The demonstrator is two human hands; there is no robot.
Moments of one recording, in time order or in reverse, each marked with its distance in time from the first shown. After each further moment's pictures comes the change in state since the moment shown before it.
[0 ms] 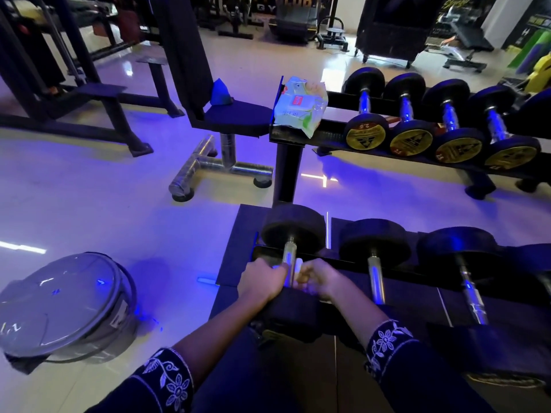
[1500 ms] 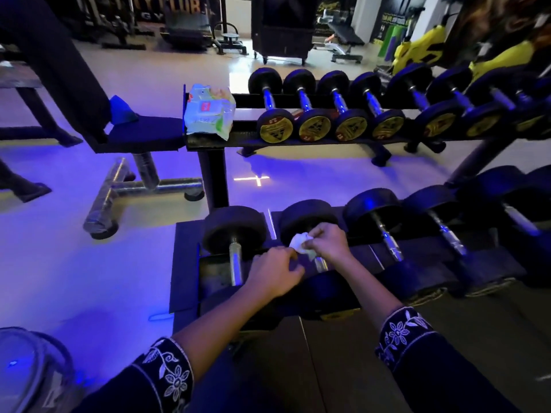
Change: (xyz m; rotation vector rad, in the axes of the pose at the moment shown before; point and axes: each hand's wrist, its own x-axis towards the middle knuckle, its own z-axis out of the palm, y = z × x) left_hand -0.032 0.061 0.048 0.397 -0.222 0.893; right_hand -0.095 -0.021 -0.097 -0.509 0.686 -0.555
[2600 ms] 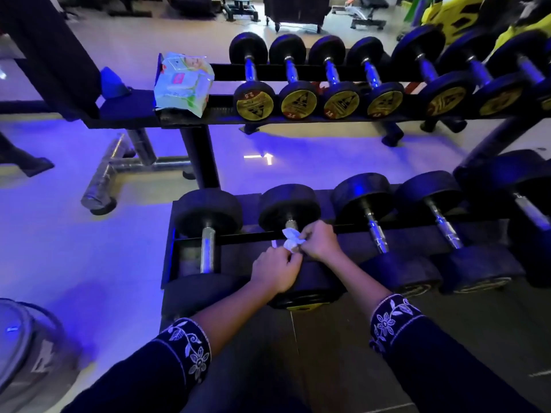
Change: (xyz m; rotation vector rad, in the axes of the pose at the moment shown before) left_hand 0.030 0.054 0.066 -0.074 0.001 -0.284; right_hand 0.029 0.057 -0.019 -0.231 -0.153 -0.010
